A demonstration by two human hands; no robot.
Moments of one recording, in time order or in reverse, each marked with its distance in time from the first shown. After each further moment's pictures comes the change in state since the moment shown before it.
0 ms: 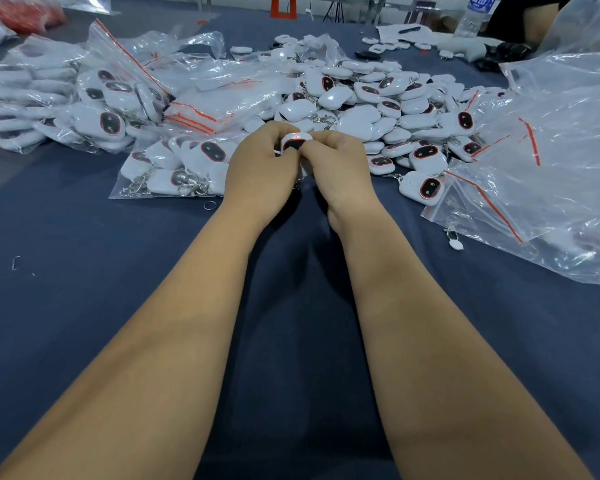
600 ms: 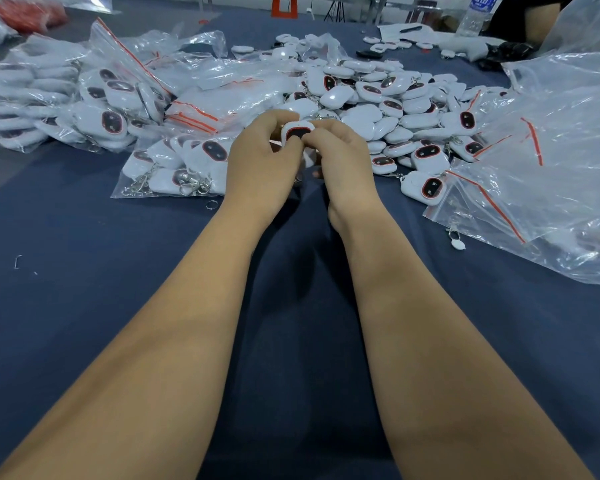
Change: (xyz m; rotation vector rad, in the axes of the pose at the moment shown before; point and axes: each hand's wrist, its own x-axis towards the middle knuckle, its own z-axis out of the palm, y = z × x) left_hand -0.003 0.004 -0.002 -0.119 0.073 0.053; right_hand -0.005 -0.005 0.000 0.192 -0.024 -0.043
